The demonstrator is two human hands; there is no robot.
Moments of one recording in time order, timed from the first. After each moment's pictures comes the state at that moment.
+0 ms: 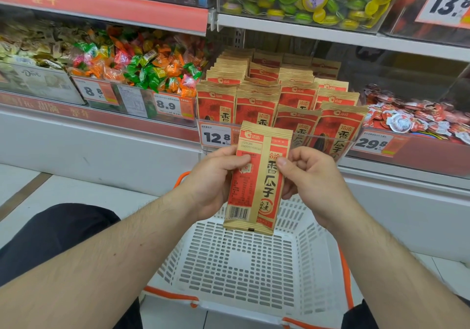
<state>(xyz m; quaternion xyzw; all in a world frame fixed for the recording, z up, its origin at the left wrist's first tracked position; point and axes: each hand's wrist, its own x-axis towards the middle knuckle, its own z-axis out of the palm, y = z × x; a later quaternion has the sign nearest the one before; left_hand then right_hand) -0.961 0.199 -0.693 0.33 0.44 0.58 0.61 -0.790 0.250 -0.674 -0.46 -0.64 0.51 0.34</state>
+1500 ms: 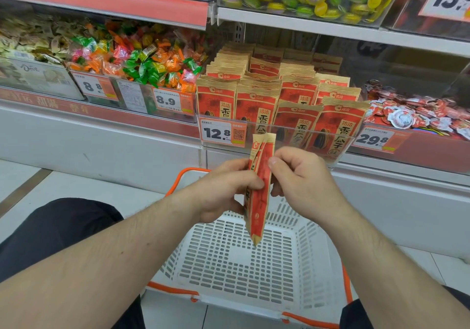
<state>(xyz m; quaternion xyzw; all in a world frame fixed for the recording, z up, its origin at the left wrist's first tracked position) -0.955 0.193 -0.700 0.44 0.49 0.44 0.62 -0.799 0.237 -0.672 -0.42 -0.78 0.36 0.30</state>
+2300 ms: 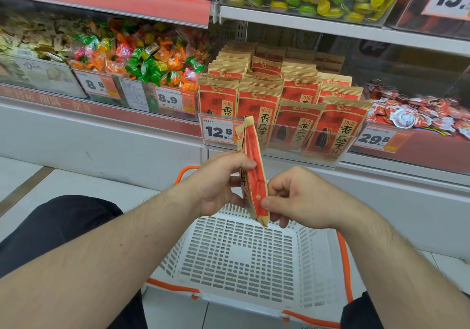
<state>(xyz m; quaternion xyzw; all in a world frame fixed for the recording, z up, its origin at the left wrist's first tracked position) -0.958 0.196 -0.695 0.32 0.50 0.51 0.62 -0.788 0.237 -0.663 -0.40 -0.83 0.40 0.02</state>
